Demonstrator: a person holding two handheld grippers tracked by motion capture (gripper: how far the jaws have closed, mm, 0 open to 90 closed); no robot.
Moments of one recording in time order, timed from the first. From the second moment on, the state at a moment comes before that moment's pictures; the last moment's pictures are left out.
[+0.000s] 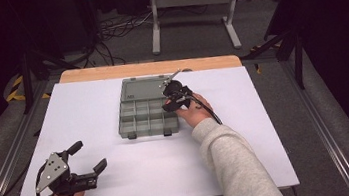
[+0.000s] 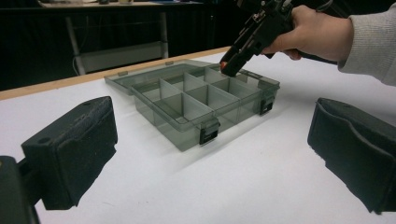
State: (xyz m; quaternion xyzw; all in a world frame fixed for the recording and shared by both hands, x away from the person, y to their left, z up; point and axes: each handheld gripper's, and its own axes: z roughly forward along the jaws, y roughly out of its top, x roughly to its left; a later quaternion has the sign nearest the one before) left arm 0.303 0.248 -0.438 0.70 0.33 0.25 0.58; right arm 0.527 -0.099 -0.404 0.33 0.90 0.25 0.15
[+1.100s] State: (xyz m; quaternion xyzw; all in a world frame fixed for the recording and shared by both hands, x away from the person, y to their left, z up) left arm 0.309 0.245 -0.440 0.70 0.32 0.25 0.59; right arm 0.506 -0.121 -0.361 0.31 0.87 0.35 0.16
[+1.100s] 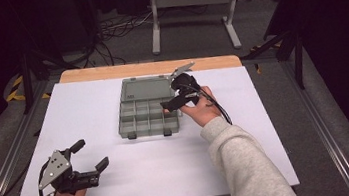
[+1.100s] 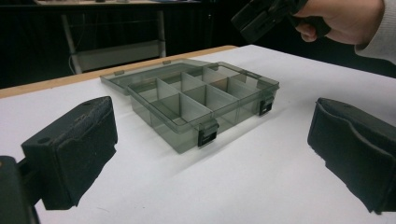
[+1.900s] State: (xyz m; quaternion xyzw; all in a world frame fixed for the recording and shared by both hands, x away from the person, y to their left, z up) left arm 0.309 0.244 -0.440 0.70 0.32 0.25 0.59; right arm 0.466 -0.142 -0.331 0.26 0.86 0.40 0.17
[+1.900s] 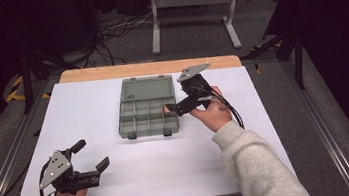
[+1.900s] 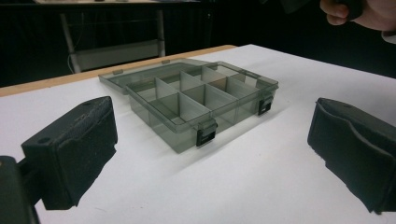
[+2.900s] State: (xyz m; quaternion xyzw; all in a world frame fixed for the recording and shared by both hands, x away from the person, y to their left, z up) left arm 0.310 0.242 -0.439 0.70 0.32 0.25 0.59; right arm 0.386 -0.193 -0.334 0.23 0.84 0.46 0.18
